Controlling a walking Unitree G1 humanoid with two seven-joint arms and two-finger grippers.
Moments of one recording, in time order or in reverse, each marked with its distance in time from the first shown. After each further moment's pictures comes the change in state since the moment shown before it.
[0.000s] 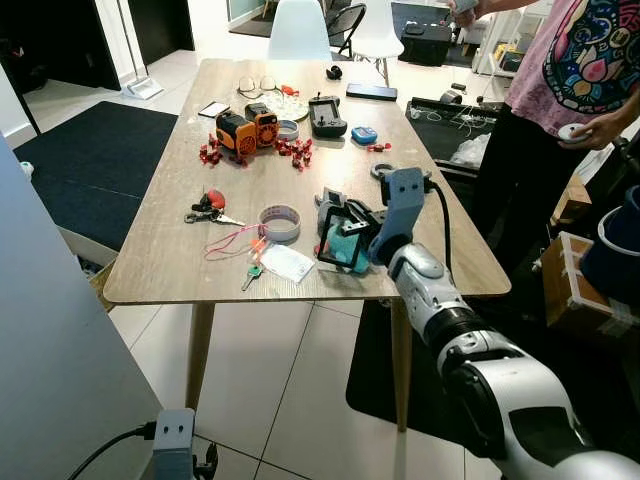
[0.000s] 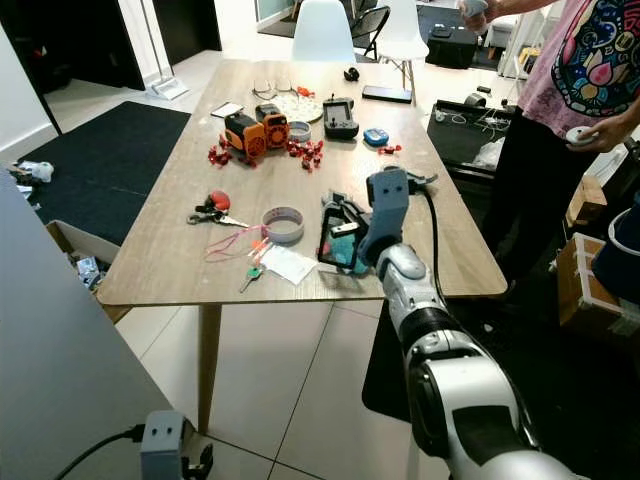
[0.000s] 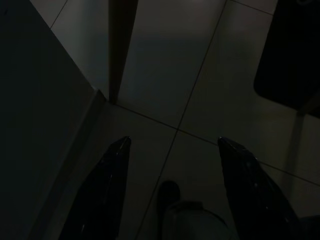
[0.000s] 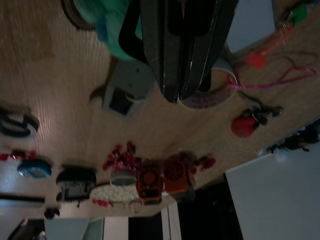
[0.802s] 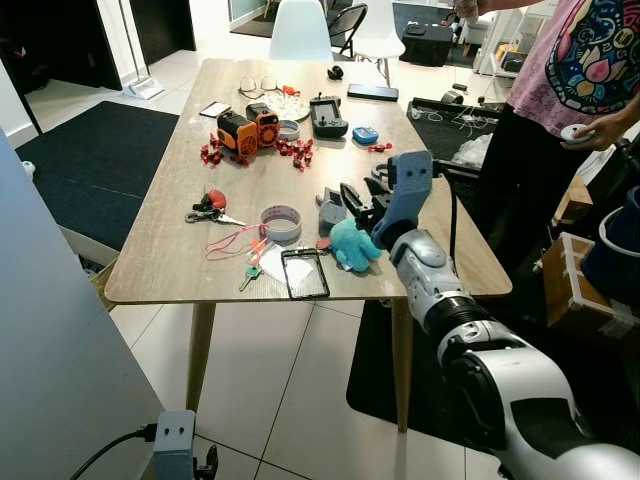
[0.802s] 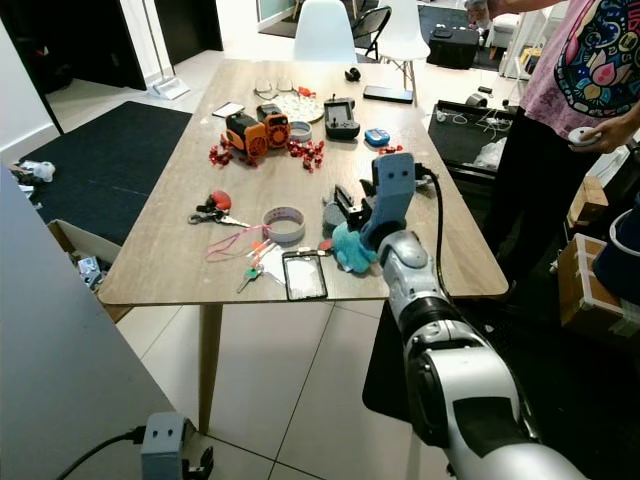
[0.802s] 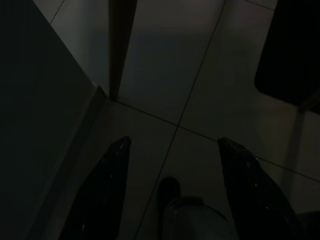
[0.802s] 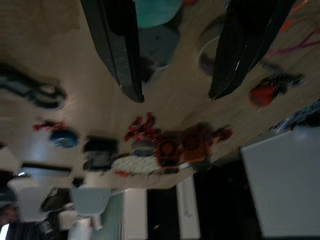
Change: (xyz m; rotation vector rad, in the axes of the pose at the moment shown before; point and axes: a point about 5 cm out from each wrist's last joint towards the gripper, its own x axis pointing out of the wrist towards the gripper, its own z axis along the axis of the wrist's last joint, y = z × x) left arm 0.000 0.000 -0.002 0.004 0.014 -0.002; right arm 0.000 -0.016 0.023 -0.029 -0.115 -0.120
